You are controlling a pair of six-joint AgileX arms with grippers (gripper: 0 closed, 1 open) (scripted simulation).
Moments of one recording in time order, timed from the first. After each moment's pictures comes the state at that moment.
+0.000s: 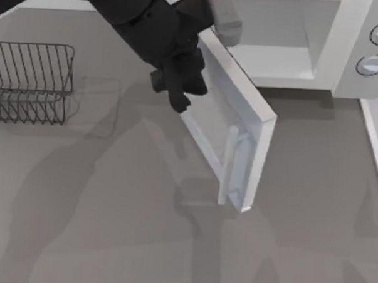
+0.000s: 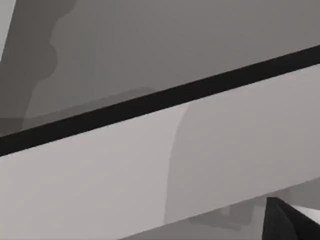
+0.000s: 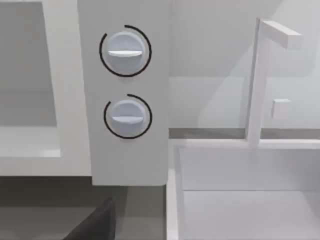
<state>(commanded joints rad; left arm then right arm) -0.57 1.87 1.80 -1.14 0.39 0.77 0.00 0.00 0.00 0.00 0.00 0.00</state>
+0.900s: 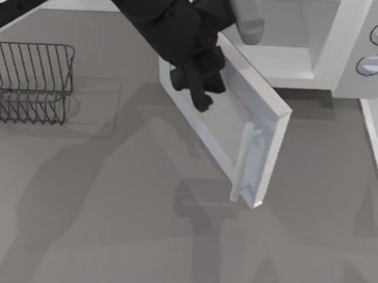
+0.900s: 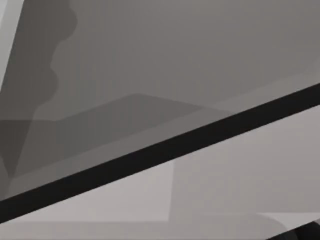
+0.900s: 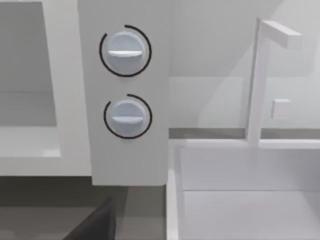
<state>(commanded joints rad) -0.61 1.91 1.86 -1.14 0.37 0.72 0.00 0.00 0.00 0.00 0.00 0.00</state>
